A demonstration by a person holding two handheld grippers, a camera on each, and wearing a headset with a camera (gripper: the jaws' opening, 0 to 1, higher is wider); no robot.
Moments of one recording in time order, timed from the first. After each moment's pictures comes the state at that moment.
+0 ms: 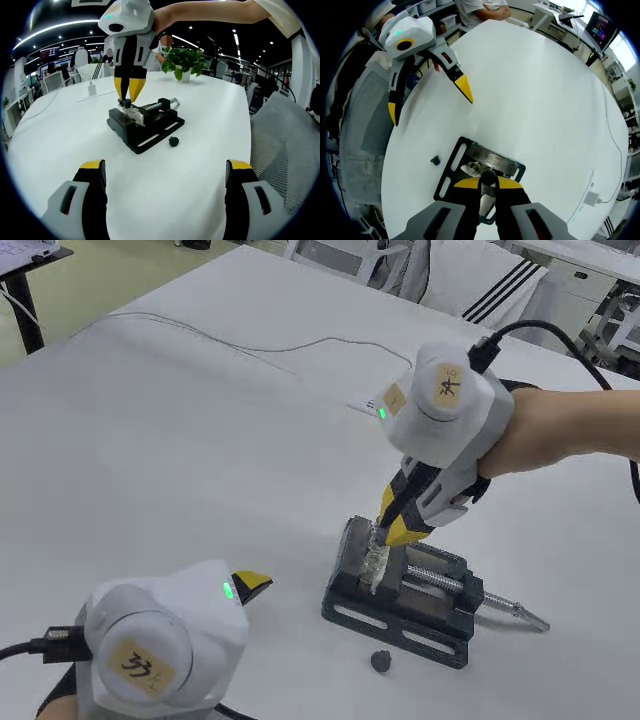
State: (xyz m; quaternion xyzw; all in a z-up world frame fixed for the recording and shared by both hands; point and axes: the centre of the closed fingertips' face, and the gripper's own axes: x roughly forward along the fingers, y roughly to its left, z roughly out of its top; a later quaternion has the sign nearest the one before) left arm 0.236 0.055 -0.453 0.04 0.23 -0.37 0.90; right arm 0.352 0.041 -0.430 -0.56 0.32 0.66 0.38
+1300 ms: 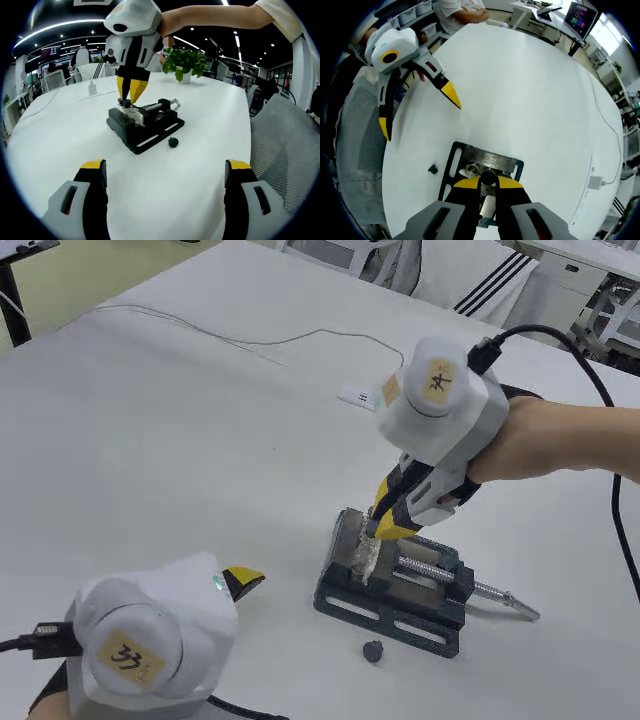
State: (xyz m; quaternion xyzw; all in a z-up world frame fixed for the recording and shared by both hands) left arm 0.237 0.053 -0.453 0.03 0.22 -0.37 0.90; right arm 0.353 0.041 -0.431 -0.53 0.34 0.63 0.45
